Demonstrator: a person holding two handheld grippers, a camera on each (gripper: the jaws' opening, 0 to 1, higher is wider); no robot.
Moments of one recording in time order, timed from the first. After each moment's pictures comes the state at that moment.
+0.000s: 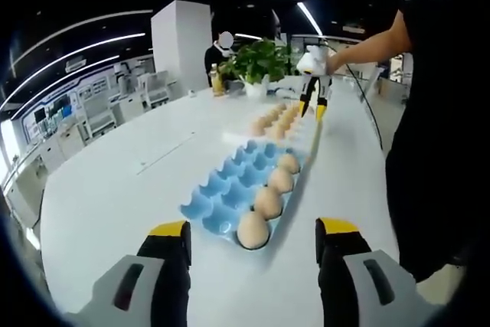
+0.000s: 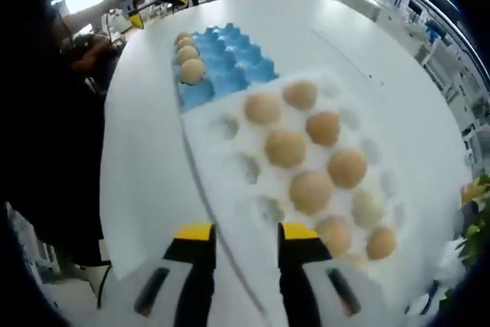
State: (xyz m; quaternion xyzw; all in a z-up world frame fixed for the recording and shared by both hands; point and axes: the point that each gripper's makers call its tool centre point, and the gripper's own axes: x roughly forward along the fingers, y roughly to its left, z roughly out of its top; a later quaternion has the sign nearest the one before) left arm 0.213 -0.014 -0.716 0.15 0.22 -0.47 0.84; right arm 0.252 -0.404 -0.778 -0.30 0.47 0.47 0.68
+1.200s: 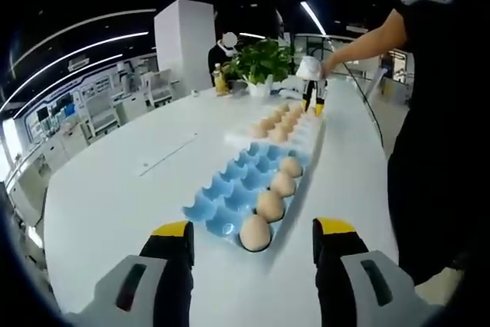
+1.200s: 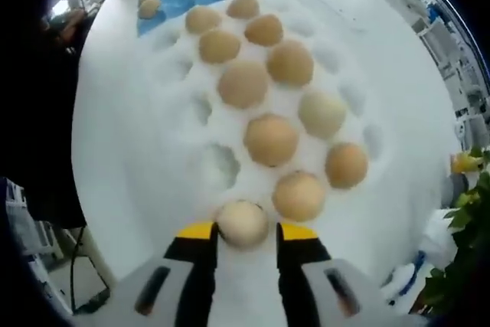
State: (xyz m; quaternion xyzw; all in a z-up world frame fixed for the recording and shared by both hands) left arm 0.215 -0.012 -0.709 0.15 0.23 -0.46 0.85; right arm 0.271 -0.491 -0.796 -0.38 0.54 0.42 0.62
